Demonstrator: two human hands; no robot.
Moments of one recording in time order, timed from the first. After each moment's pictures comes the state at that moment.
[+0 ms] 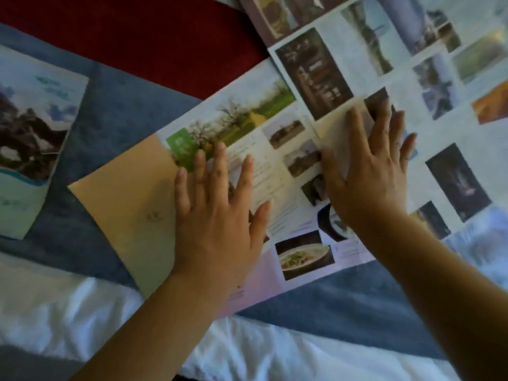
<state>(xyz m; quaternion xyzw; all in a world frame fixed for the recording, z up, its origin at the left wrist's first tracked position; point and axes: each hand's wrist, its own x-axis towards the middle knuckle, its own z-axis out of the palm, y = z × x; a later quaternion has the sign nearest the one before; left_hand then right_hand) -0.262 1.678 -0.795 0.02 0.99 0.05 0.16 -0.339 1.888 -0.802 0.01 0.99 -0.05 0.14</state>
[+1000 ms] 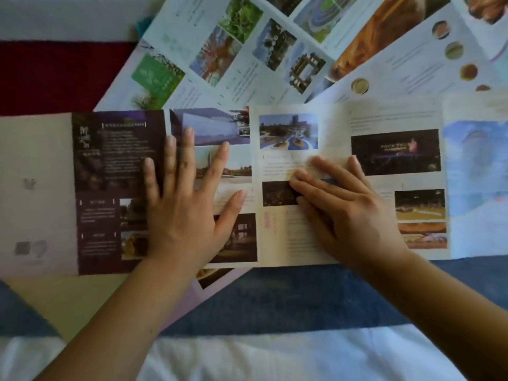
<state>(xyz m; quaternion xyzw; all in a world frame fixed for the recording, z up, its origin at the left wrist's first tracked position) -0.297 1.772 -0.825 0.14 0.98 0.02 0.12 -0.245 2.029 -0.826 -0.12 0.97 -0.21 0.03</state>
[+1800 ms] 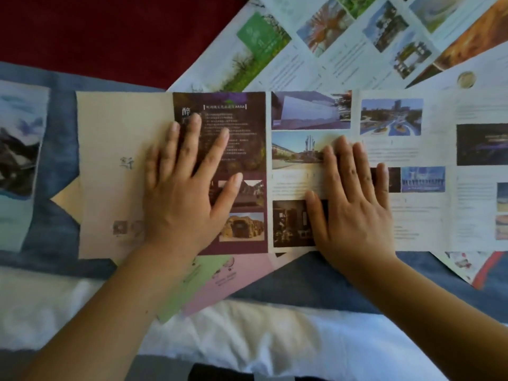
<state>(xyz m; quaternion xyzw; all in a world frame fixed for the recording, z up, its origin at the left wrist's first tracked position) -0.275 1.657 -0.828 0.08 0.99 0.07 0.09 -0.234 1.911 -0.831 -0.01 0.99 -0.08 0.14</state>
